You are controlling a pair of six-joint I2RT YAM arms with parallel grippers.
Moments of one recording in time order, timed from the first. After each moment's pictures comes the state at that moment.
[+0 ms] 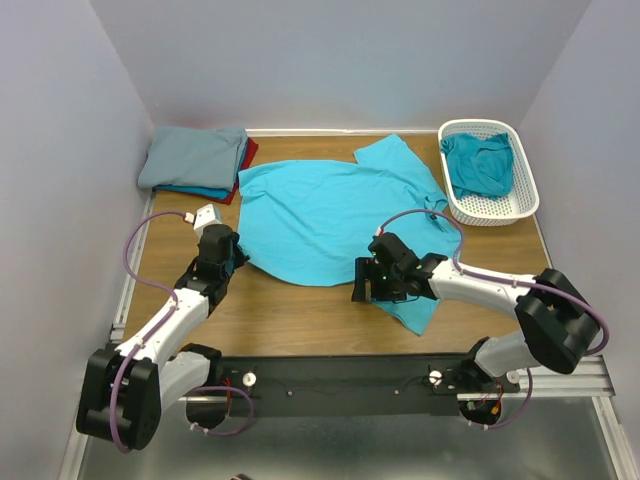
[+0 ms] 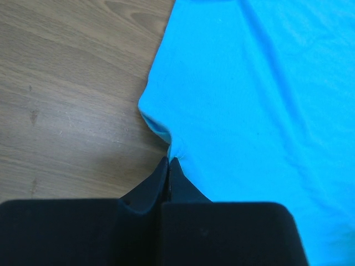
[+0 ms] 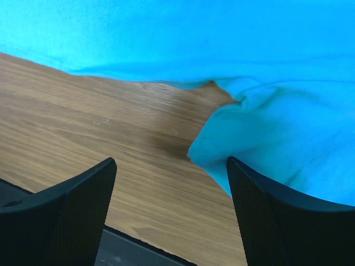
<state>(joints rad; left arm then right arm) -0.26 1.02 0.45 0.00 -0.27 -0.59 0.78 1.43 0.71 -0.33 -0.02 0.70</state>
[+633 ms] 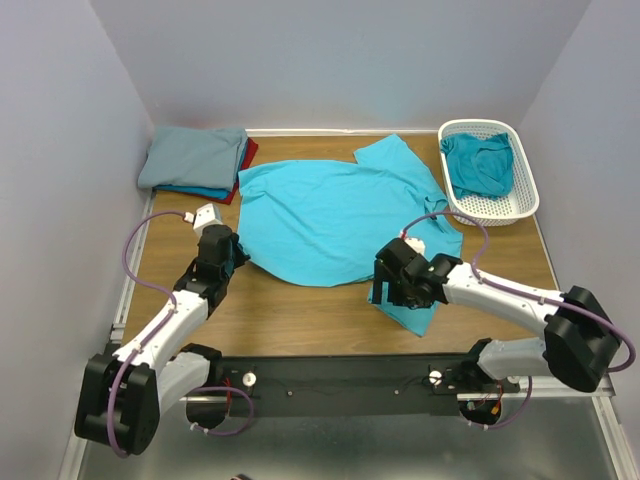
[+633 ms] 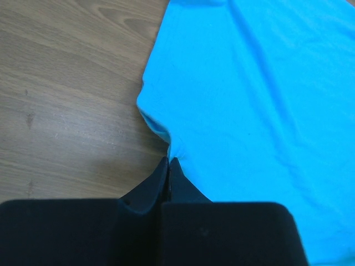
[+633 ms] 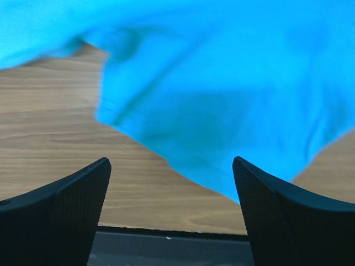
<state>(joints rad) -0.27 0.99 0.45 0.00 -0.27 -0.59 0.81 1.30 0.74 -0.62 0.20 0.83</state>
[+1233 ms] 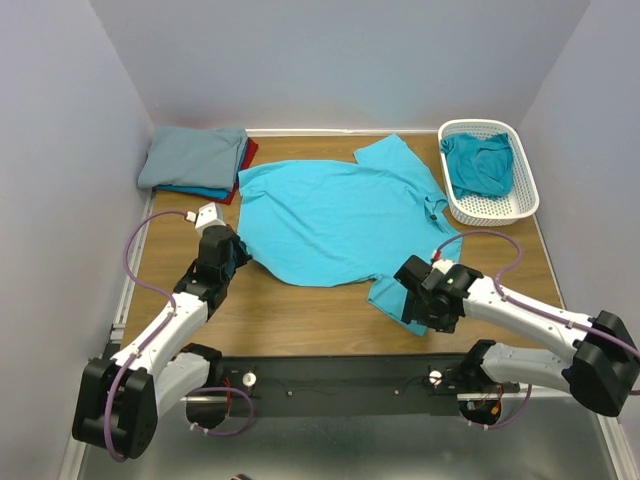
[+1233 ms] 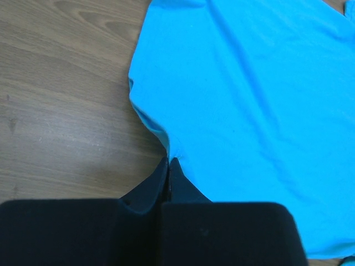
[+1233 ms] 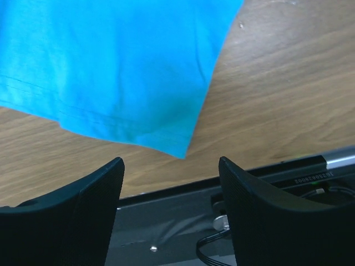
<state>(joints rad) -0.28 0.97 0.44 0.02 -0.24 -0.59 0.81 1.12 0.66 -0.97 0.27 1.07</state>
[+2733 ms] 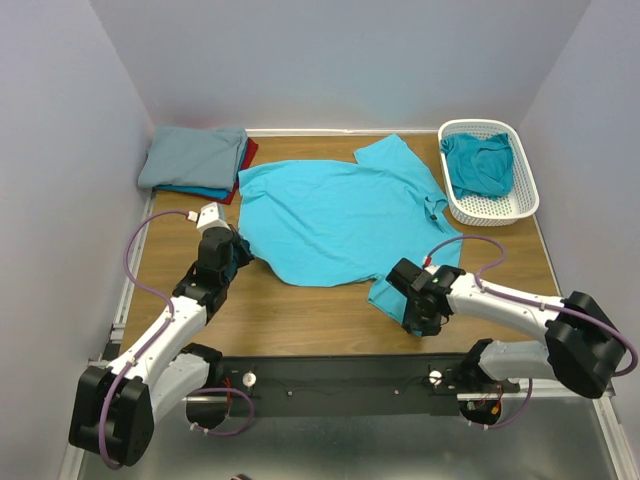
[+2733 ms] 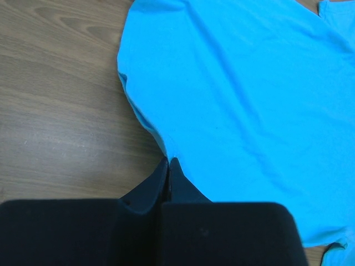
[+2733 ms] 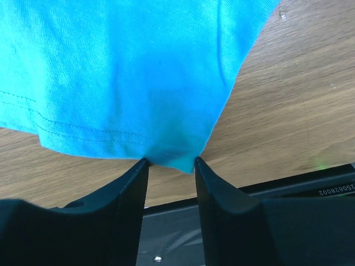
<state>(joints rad) -0.31 0.93 0.44 0.02 -0.23 -0.59 0.81 1.26 0.61 -0.86 0.21 1.07</state>
